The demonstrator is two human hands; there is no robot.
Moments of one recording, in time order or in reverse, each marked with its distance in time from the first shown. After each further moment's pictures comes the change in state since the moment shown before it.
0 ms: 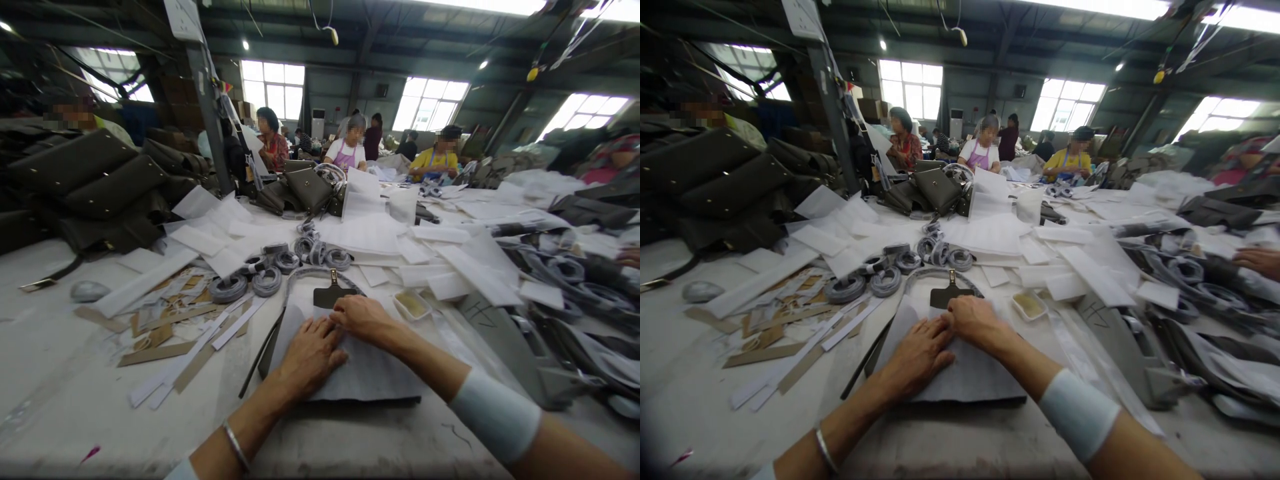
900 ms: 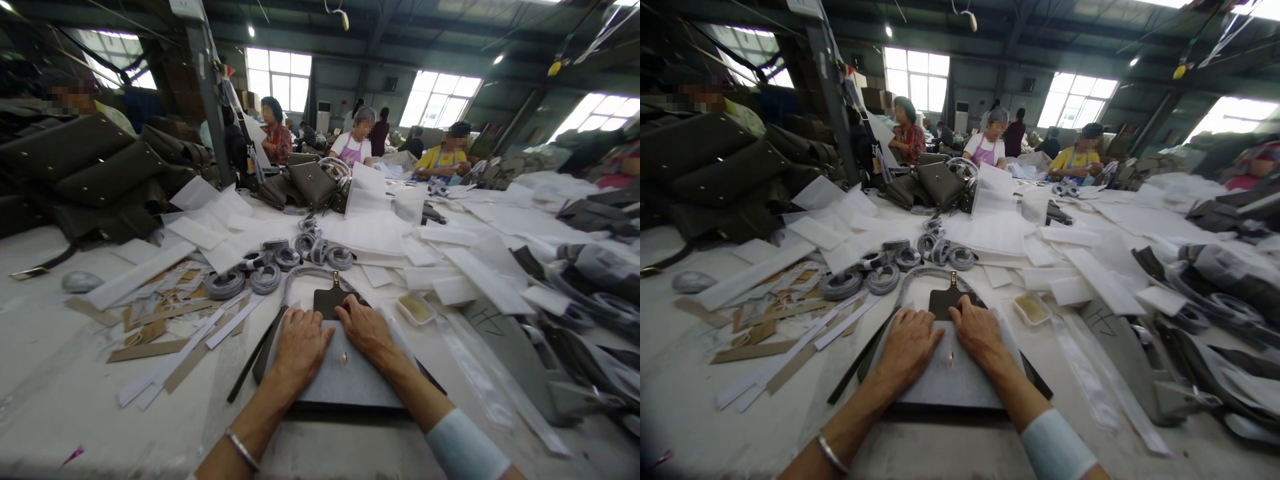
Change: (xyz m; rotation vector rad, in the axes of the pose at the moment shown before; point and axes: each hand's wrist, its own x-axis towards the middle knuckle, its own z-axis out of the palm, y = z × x) left_hand 0.013 -0.005 0.004 0.270 0.171 -0.254; right_hand 0.006 0.022 0.057 -0.023 0.224 0.200
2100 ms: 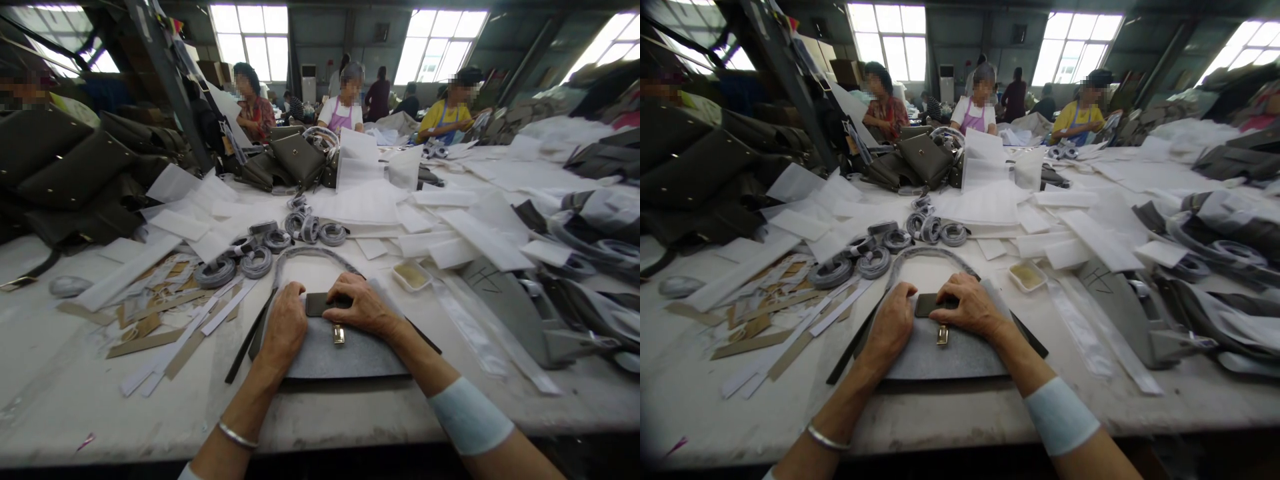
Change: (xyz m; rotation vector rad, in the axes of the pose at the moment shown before) left_hand 0.000 -0.017 0.005 -0.333 0.142 -0.173; right_hand -0.012 0.011 -0.018 0.534 0.058 -0.406
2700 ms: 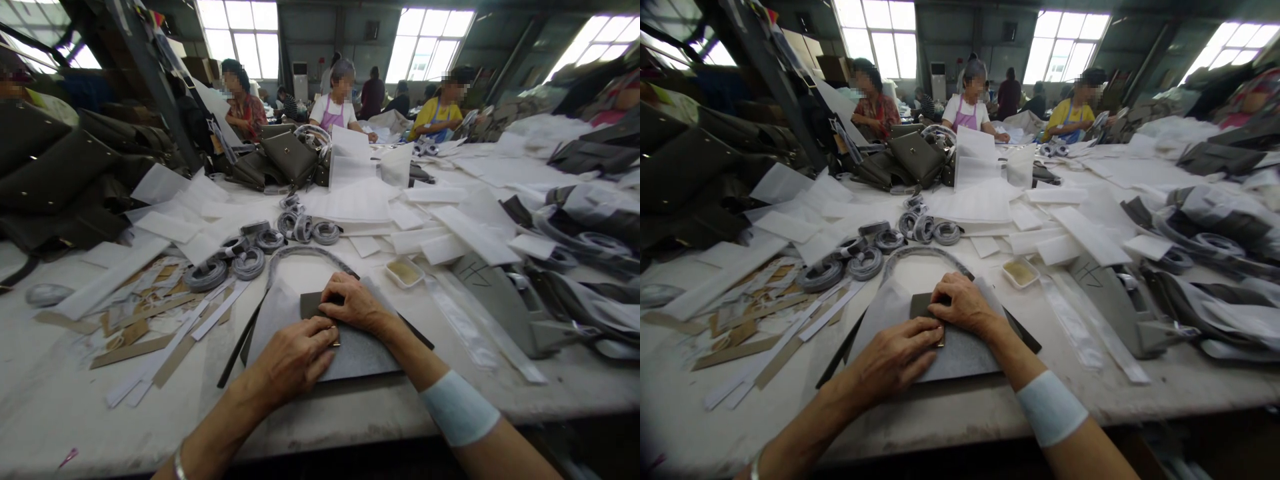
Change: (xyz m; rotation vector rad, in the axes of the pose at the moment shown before) left_hand -0.025 0.025 -0.037 -0.200 -0.395 0.583; right_hand 0.001 0.010 0.010 -0.041 0.011 -0.023
